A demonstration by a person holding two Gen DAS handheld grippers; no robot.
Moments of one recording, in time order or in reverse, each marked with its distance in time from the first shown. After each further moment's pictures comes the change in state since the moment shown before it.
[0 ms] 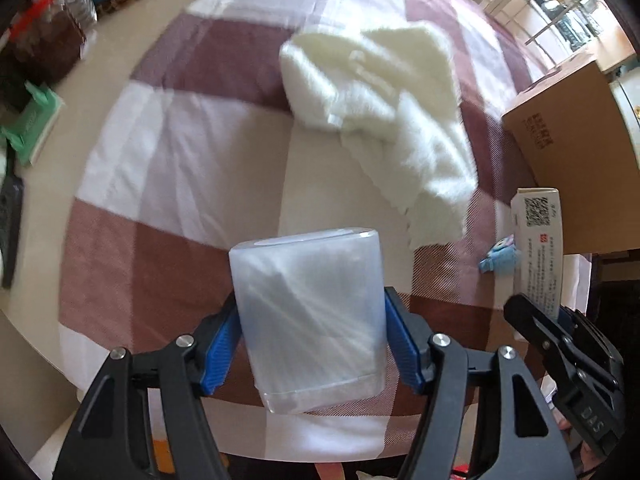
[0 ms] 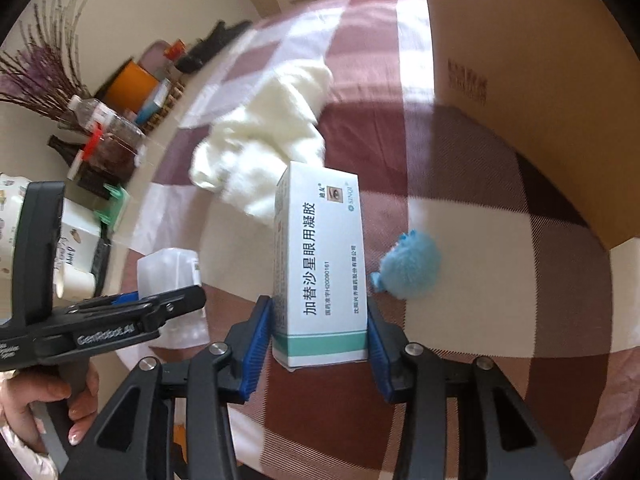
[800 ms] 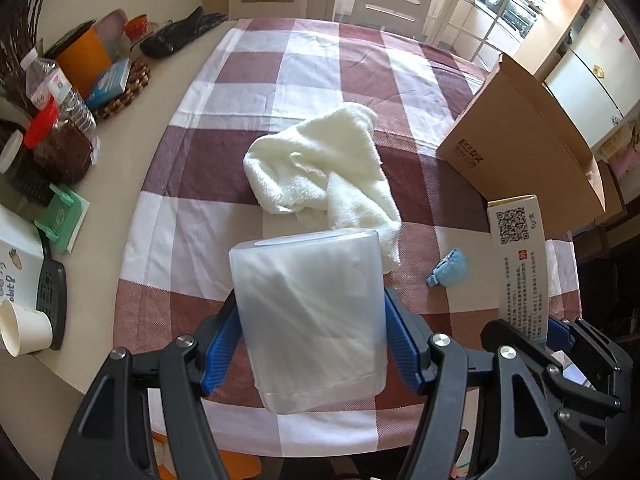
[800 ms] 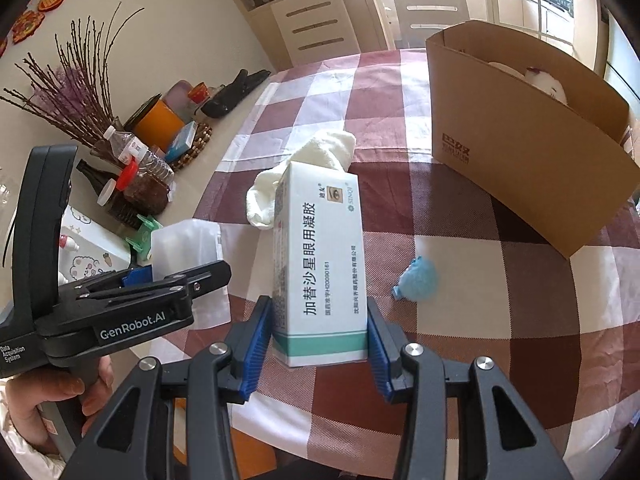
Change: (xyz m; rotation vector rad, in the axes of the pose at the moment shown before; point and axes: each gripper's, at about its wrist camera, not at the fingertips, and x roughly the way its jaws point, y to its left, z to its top) left arm -0.086 -0.029 -0.008 0.183 -0.185 0.028; right arm -0.071 0.034 -0.014 0.011 -0.143 -0.015
